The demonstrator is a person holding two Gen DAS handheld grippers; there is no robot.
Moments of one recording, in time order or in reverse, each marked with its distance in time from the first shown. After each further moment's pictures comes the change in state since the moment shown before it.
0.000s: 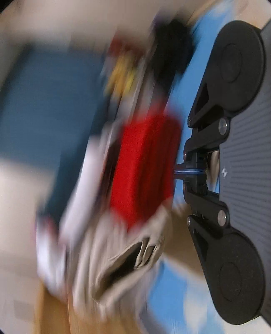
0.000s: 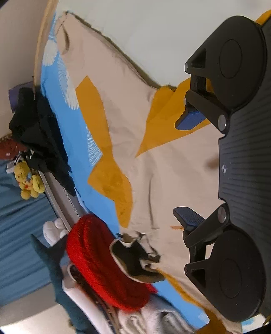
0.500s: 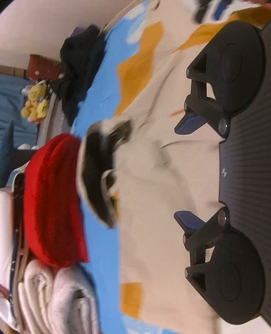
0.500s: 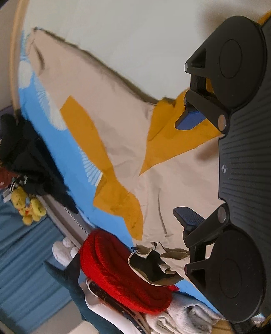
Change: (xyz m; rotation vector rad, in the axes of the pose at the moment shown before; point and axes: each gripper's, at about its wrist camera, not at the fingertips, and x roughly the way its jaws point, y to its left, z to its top) left arm 0.067 -0.027 -0.136 0.113 0.363 0.021; right arm 0.012 -0.030 0.014 0.181 0.060 -0.004
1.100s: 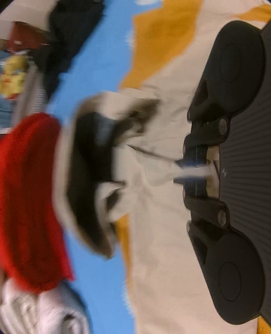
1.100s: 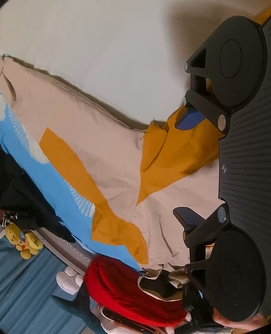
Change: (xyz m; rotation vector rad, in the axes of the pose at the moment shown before) left arm 0.147 -0.050 0.057 -0.067 0.116 0.108; right arm 0.015 -0.030 0.014 0.152 0.064 -0.074
